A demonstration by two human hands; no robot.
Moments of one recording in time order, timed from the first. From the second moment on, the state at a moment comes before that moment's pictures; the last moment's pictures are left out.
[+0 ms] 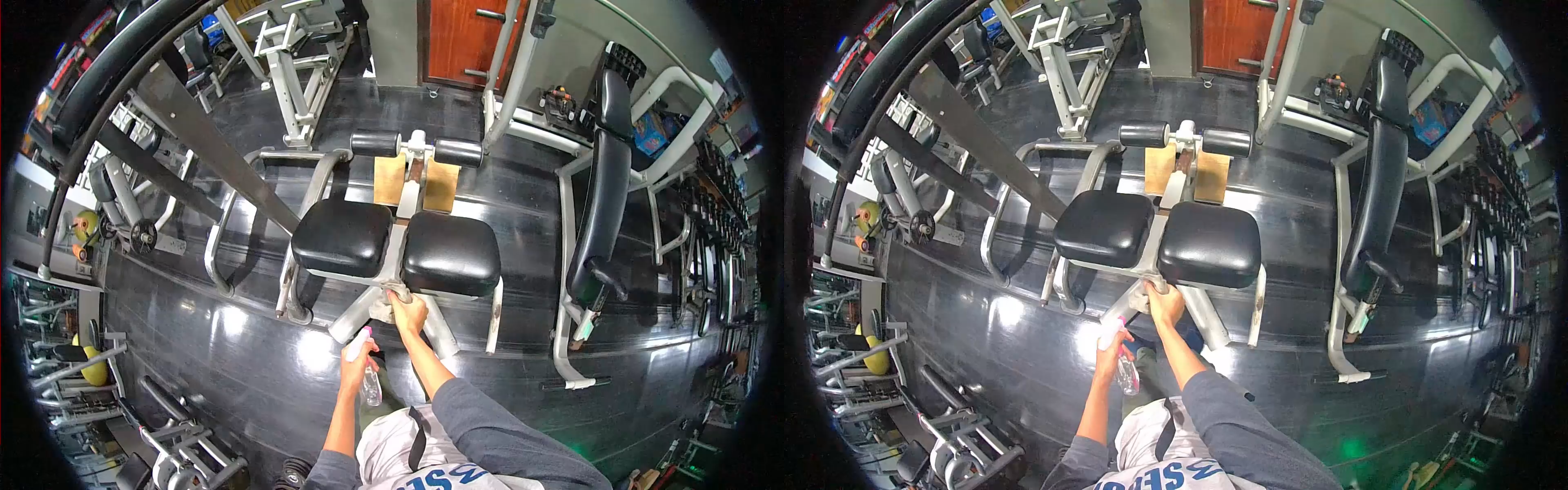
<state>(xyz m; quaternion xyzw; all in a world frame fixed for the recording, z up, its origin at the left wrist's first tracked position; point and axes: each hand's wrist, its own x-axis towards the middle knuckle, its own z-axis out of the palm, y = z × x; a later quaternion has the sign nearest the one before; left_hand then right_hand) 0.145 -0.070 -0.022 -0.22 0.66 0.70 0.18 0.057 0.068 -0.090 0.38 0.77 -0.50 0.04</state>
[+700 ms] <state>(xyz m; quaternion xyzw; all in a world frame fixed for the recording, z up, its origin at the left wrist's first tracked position) 0.133 -0.054 -0.018 -0.19 0.66 0.69 0.23 0.101 0.149 -0.097 0.46 0.63 -0.61 -0.14</state>
